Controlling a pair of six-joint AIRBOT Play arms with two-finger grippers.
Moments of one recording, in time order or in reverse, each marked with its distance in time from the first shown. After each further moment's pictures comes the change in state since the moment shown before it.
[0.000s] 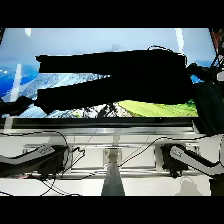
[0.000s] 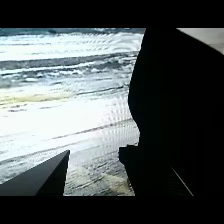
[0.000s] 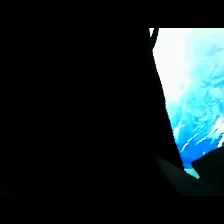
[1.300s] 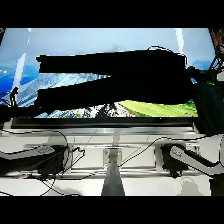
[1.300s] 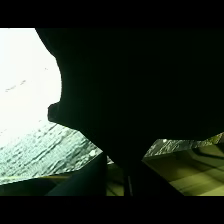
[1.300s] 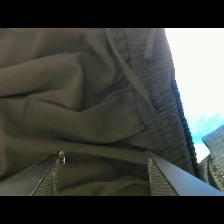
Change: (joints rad) left arm -0.036 -0.115 -0.016 0.097 -0.198 0.200; right arm -0.003 0.001 0.000 -0.013 0.076 0.036
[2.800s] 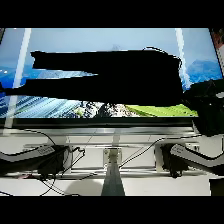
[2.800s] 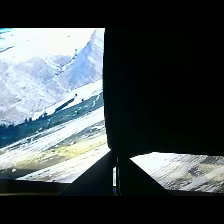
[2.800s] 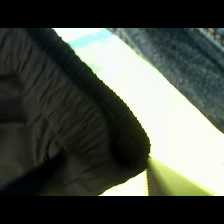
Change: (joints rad) left arm -0.047 0.062 0.602 0.219 -0.077 -0.210; right arm -0.252 -0.080 -0.245 0.187 0.181 0.012
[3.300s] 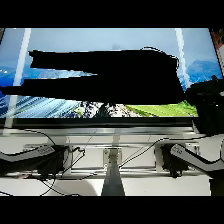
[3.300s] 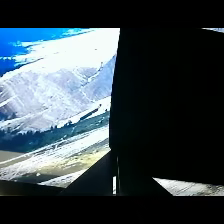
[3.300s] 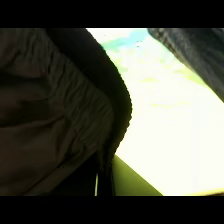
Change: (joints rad) left arm 0.001 -0.006 0.000 0.059 0.079 -0.014; right arm 0.000 0.110 0.045 -0.051 0.116 -0.055
